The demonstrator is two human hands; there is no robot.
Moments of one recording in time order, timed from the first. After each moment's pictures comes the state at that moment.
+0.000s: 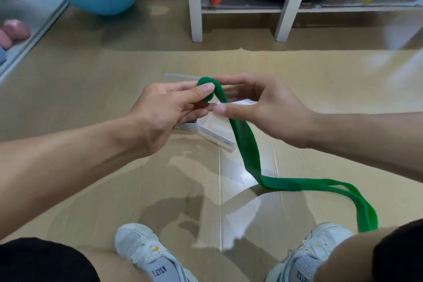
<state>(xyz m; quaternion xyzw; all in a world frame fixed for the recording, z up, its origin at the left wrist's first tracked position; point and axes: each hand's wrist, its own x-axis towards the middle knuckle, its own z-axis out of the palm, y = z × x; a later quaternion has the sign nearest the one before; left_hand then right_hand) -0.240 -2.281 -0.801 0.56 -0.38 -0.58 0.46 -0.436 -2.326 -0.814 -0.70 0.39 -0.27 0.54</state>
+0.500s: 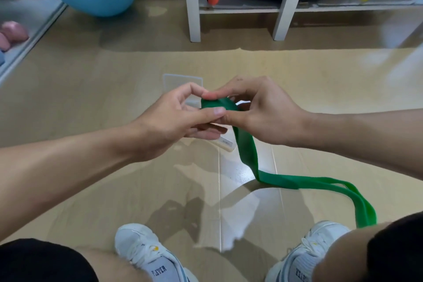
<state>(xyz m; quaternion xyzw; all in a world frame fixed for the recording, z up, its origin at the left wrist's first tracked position) -0.244 -2.273 -0.801 0.52 -0.46 -0.62 0.37 -0.434 -2.323 -0.815 -0.77 0.37 -0.27 0.44</state>
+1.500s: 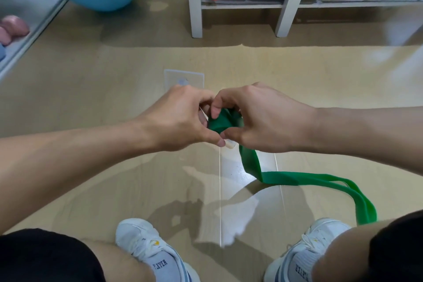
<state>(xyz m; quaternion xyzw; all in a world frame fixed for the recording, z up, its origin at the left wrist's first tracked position) -0.243 -2.279 -0.807 0.61 -0.69 -0.34 0.18 -0.427 -2.312 -0.796 -0.88 0.39 -0.06 0.26</state>
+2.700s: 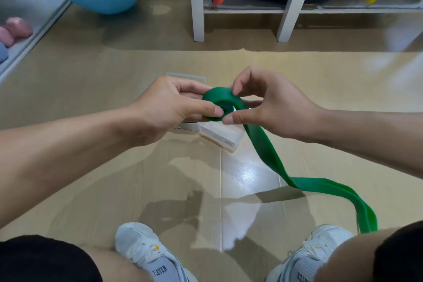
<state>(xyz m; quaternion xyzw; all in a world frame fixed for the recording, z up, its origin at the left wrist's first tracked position) -0.231 -2.287 -0.796 0.58 -0.47 -0.55 0.36 -0.441 -2.335 -0.811 -0.76 0.41 -0.24 0.45</state>
